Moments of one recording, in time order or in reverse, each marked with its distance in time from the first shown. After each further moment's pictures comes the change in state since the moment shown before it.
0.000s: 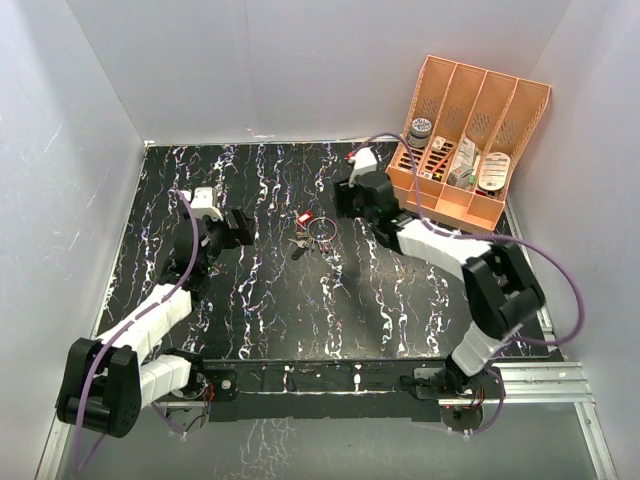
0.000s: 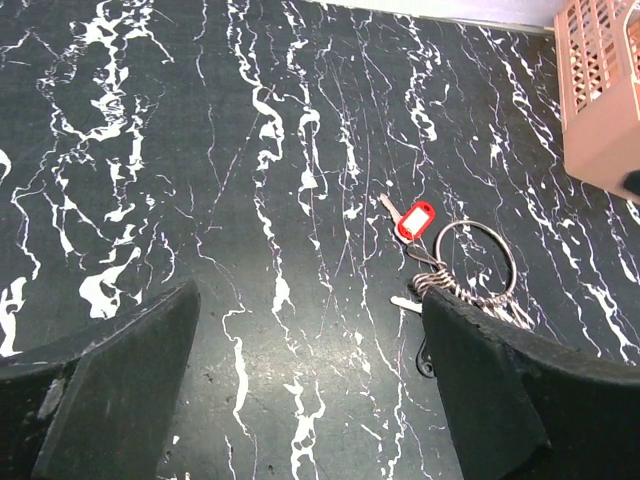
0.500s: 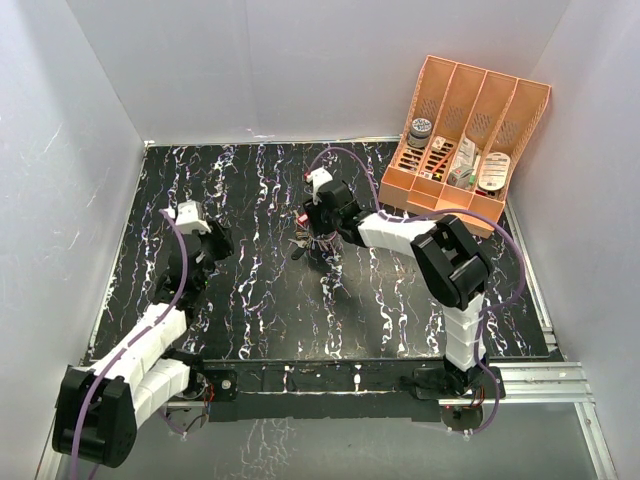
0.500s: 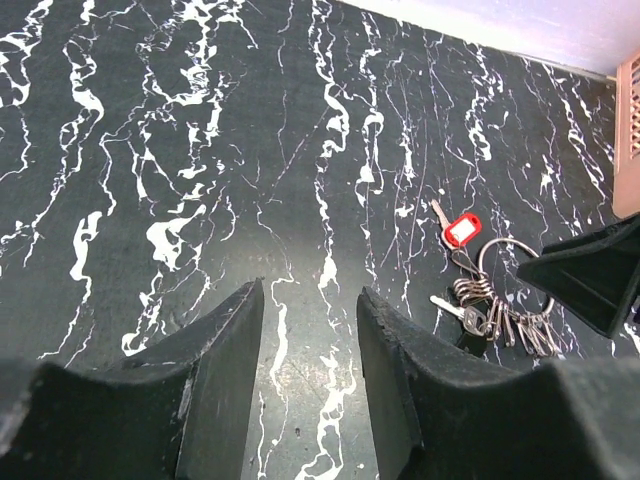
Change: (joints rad) left arm 0.000 -0.156 -0.093 -0.056 -0.170 -0.068; right arm 0.109 0.345 0.243 -0.174 -0.085 -0.039
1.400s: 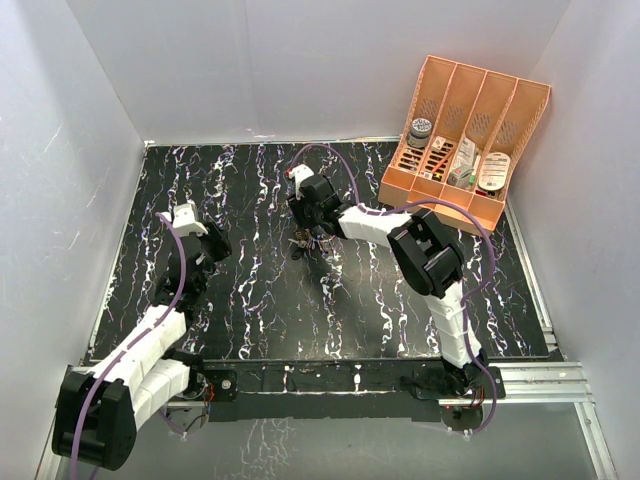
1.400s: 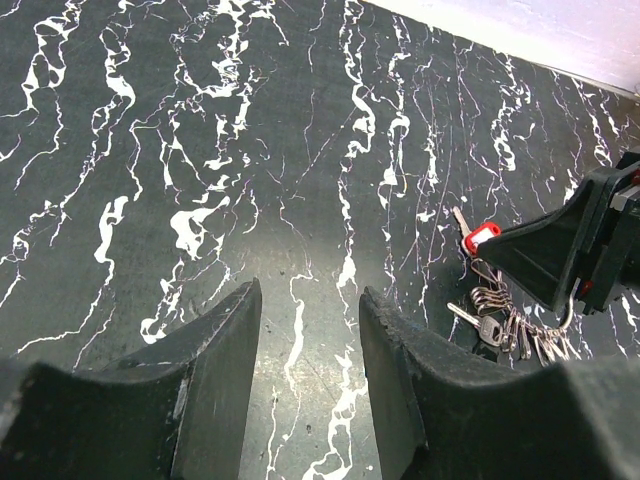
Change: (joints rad) left arm 0.000 -0.032 -0.022 -0.027 -0.073 -0.035; right arm 0.028 0.210 0.258 -0.046 -0.022 -0.010
